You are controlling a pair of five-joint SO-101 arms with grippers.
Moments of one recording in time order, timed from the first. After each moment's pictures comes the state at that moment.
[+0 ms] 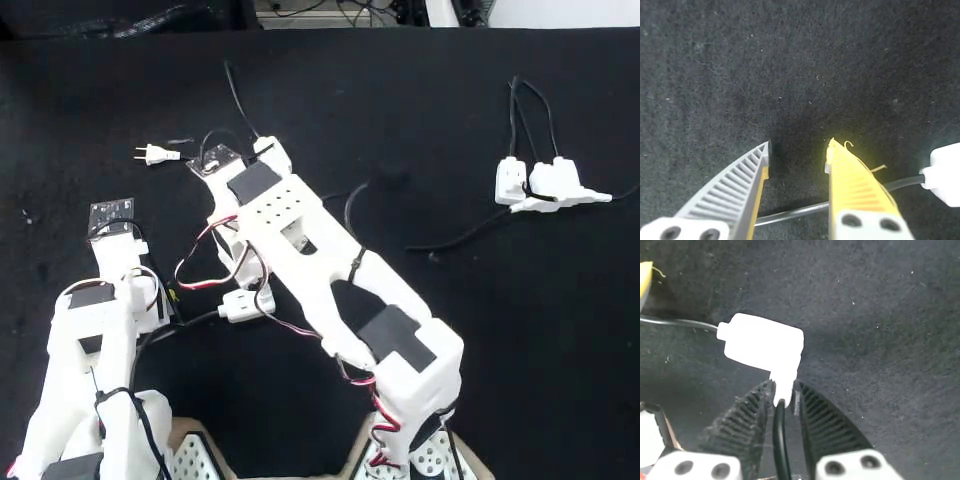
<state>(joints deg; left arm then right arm) -18.2 -37.8 70.2 45.1 -5.7 -39.6 17.9 -5.2 90.1 -3.7</state>
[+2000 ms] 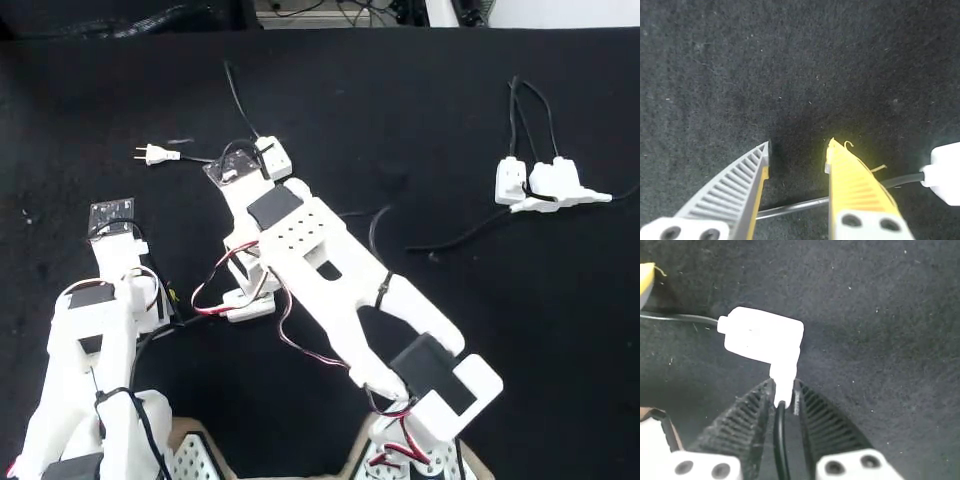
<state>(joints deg) -18.2 -37.8 70.2 45.1 -5.7 -39.8 4.3 10.9 82.5 -9.0</state>
